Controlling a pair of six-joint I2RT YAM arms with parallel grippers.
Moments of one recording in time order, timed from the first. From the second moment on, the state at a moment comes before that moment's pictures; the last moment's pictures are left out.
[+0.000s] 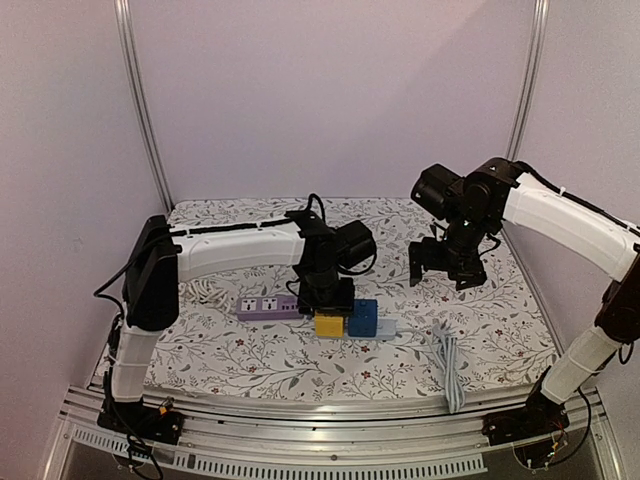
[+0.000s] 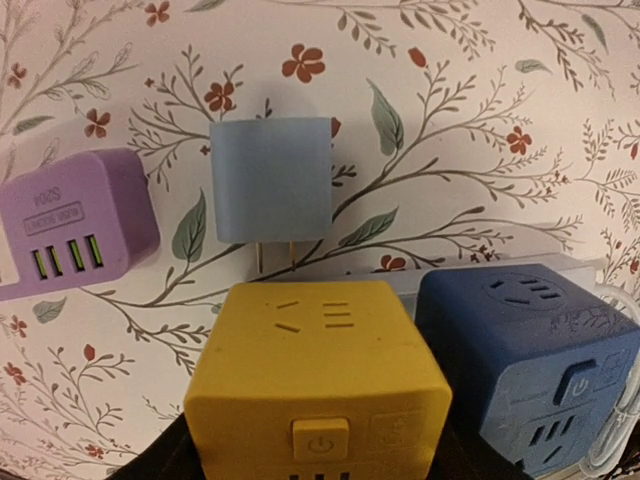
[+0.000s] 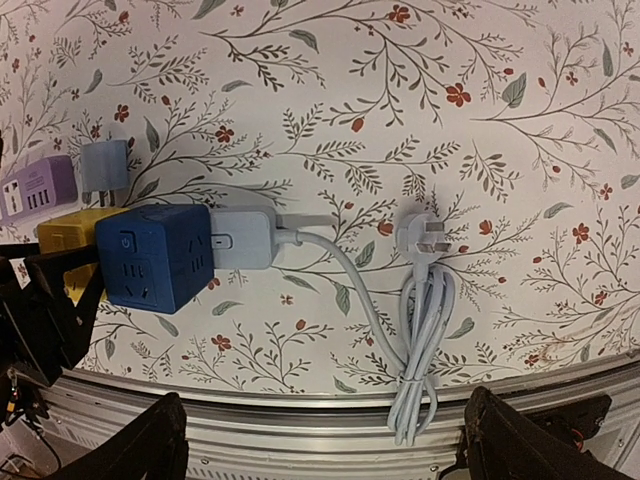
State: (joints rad) left arm -1.03 2.22 1.90 -1.09 -0.09 -0.93; right arm 0.76 1.59 1.56 -1.34 0.07 0.85
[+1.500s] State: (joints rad) left arm -1.00 2.19 1.92 -1.16 -0.04 -0.86; right arm 0.76 1.62 1.61 -1.34 0.07 0.77
